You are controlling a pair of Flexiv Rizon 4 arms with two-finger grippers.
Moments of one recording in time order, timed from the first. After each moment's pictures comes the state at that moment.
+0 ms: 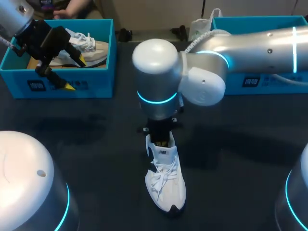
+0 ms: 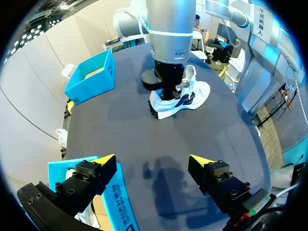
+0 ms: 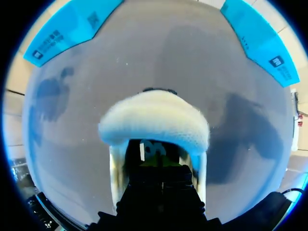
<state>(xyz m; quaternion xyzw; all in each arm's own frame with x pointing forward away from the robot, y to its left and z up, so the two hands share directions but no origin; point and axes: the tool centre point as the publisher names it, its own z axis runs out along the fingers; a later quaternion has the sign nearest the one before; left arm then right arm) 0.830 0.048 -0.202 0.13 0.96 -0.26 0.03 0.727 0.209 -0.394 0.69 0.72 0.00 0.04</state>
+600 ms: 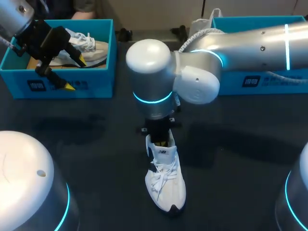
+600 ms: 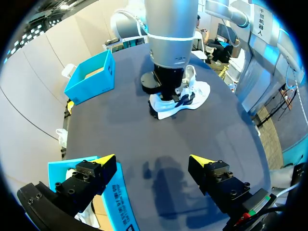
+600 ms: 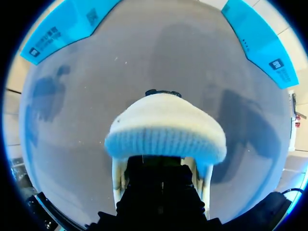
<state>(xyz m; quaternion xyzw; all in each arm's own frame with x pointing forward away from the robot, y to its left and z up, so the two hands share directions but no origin) 0.830 0.048 -0.202 0.13 0.96 -0.26 0.03 0.729 0.210 -0.404 0.69 0.72 -0.01 0.04</state>
